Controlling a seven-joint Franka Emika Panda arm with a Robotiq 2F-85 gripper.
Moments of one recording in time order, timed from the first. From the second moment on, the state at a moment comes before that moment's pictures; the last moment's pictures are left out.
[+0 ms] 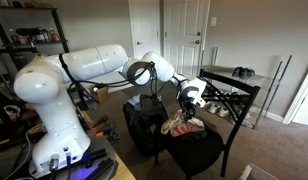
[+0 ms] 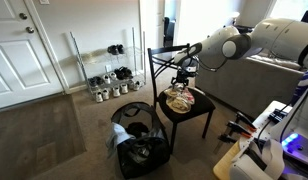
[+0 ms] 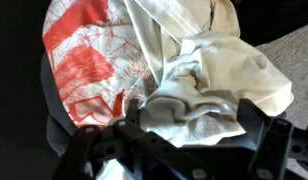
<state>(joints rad) -0.20 1.42 -0.01 -0.86 0.26 2.12 0.30</state>
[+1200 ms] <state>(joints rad) -0.24 1.45 0.02 -0.77 0.26 2.15 0.27</state>
